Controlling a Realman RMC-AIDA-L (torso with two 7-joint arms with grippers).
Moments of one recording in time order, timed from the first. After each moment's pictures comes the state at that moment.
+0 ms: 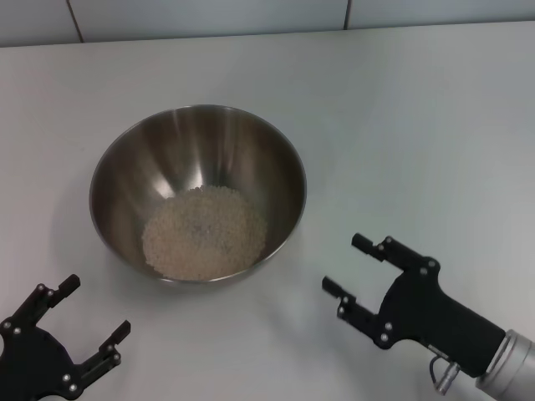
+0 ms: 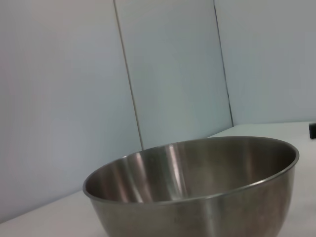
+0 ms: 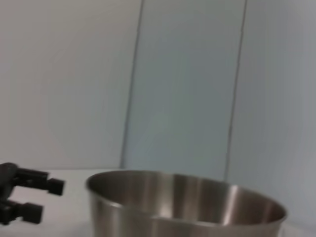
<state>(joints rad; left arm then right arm) -0.04 -2.05 1.12 0.15 1.16 1.59 -0.19 0.23 2.08 0.21 0.17 -2.50 -1.48 0.07</state>
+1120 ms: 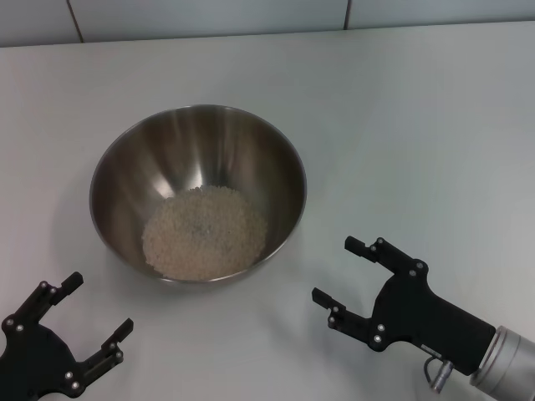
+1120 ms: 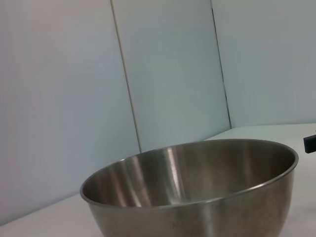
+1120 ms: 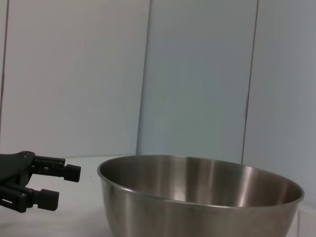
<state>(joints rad) -0.05 -2.05 1.12 0.15 1.16 1.59 -0.19 0.25 2.08 0.19 0.15 -2.50 -1.45 0.12</state>
